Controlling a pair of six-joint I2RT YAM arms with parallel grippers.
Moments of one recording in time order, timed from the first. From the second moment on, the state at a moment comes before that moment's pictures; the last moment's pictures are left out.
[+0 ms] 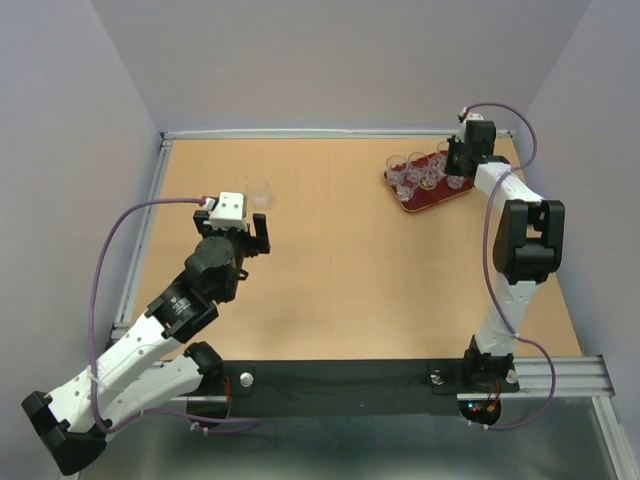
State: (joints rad) left arm -0.78 0.68 0.73 -0.17 -0.68 -0.09; right arm -0.03 2.00 1.55 -0.19 0.01 0.06
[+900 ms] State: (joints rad) left arm -0.76 0.69 0.73 -0.17 -0.67 -0.09; right arm -0.03 2.10 1.64 -0.19 0.04 -0.02
